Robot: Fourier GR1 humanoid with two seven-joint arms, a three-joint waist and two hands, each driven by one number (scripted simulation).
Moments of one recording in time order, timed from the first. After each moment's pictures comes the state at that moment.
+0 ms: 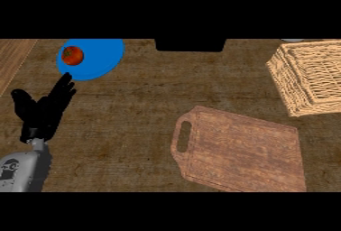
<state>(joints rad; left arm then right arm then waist) -0.24 0.25 0.15 -1.38 0.05 -0.06 0.23 -0.02 -0.86 -0.46 -2.14 -0.21 0.15 0.33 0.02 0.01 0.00</state>
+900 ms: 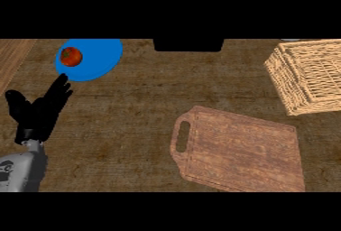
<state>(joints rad) -0.23 0.26 0.17 -1.39 0.05 -0.08 0.23 -0.42 -0.80 -0.29 -1.30 0.06 0.19 -0.13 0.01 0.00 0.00</state>
